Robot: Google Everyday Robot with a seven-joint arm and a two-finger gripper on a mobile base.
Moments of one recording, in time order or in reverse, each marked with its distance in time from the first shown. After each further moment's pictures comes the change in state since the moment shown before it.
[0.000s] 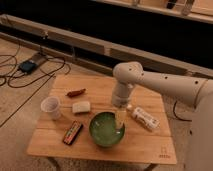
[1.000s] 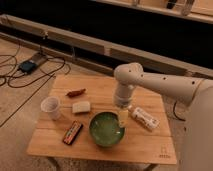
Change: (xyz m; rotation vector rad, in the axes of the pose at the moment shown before) arm 0.037 -0.022 0.018 0.020 0.079 0.055
